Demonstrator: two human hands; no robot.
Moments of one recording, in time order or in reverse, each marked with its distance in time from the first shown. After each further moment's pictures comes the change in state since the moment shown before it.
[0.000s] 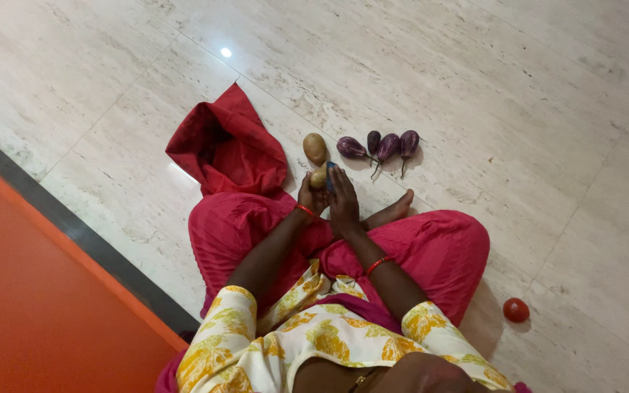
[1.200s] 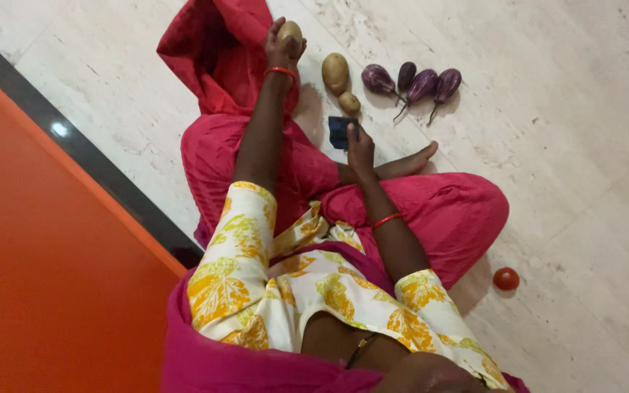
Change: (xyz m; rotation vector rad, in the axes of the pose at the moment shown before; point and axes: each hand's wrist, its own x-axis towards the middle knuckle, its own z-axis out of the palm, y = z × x) left_hand 0.079 0.184 -0.025 0.152 0.475 0.668; right_hand -0.021 0.076 0.043 0.410 -0.071 0.560
